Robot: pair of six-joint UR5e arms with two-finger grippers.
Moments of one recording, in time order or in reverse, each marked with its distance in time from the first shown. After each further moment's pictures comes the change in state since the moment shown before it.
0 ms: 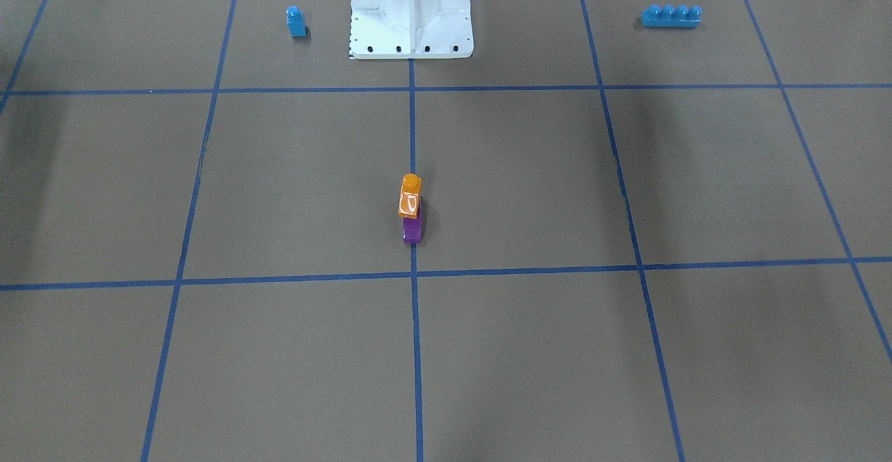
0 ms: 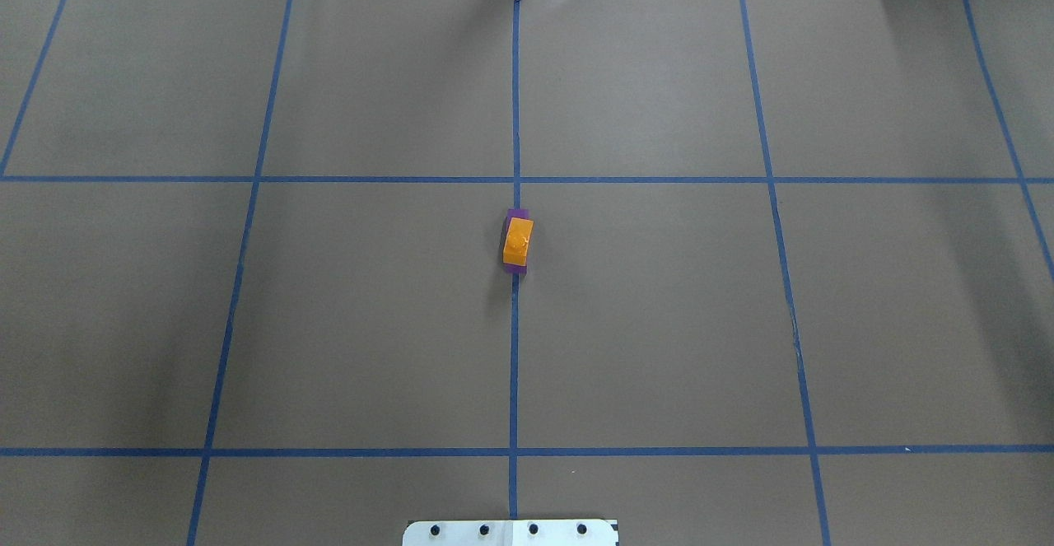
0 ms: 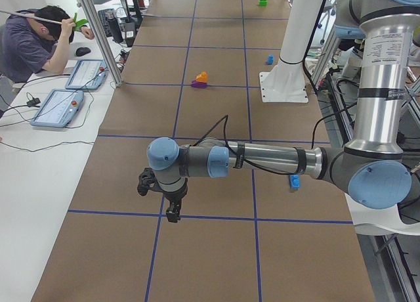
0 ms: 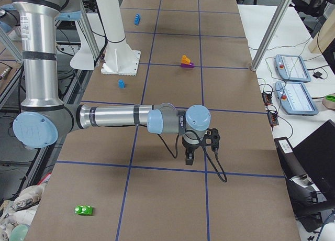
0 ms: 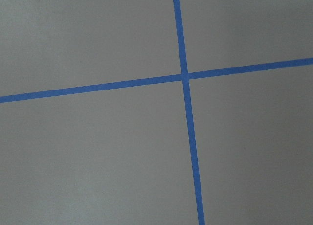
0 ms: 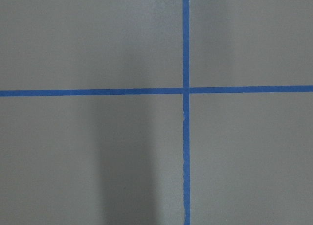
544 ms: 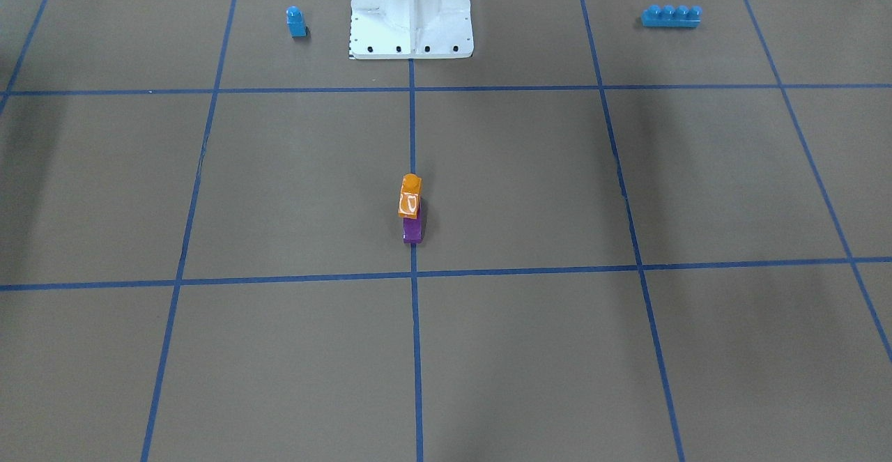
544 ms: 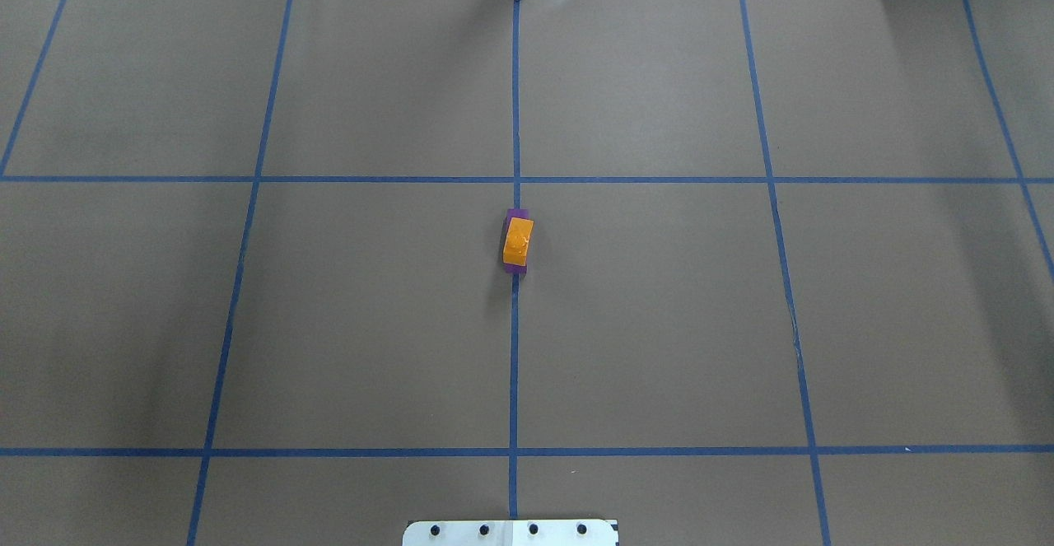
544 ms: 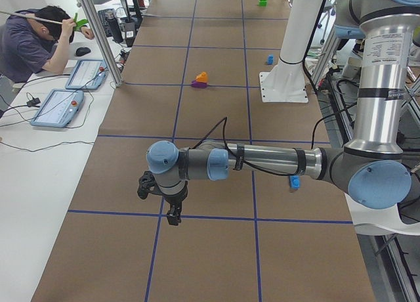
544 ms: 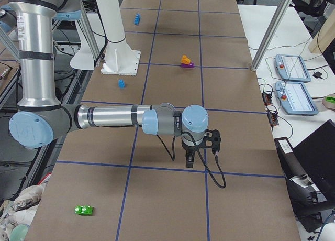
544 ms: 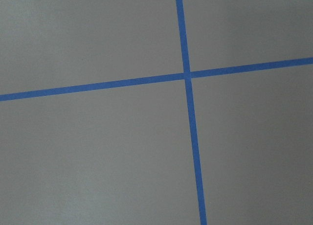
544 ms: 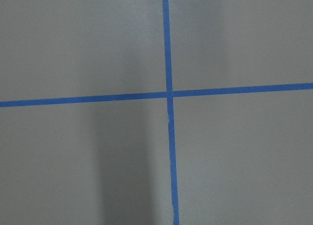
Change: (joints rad) left arm -0.003 0.000 0.023 0.000 0.001 0.000; right arm 0.048 -0.012 -0.004 -0.003 0.002 -0.005
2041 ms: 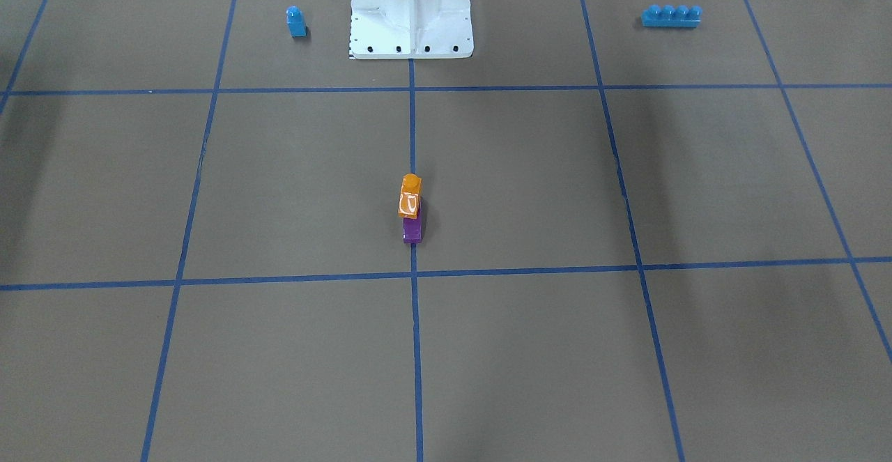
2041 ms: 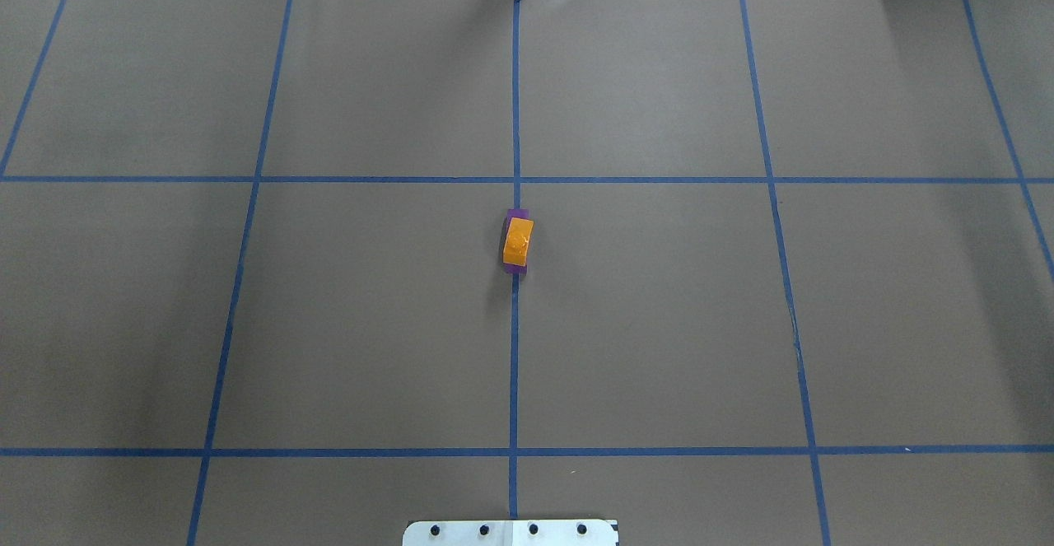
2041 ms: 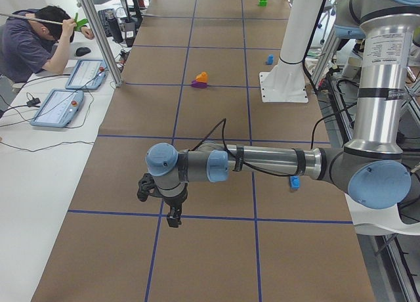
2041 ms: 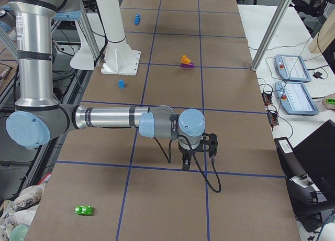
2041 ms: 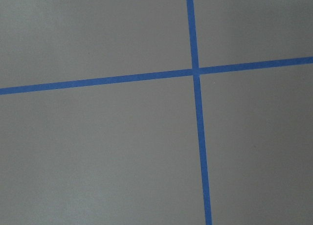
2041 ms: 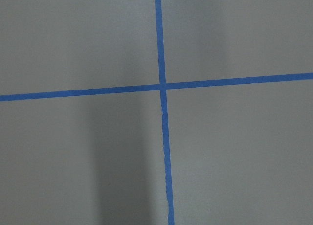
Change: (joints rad) left arm -0.003 -0.004 0.009 0.000 0.002 0.000; right arm 0.003 -0.016 -0.001 0.000 -0.002 -0.004
